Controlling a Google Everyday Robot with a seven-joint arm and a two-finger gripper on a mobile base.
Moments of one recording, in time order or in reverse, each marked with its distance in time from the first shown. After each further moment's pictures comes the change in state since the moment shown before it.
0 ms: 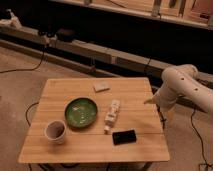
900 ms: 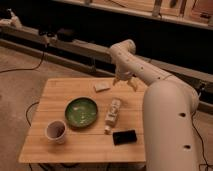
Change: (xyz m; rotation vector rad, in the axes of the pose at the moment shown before) arm -0.047 -0.238 0.042 -0.207 0.111 -0.431
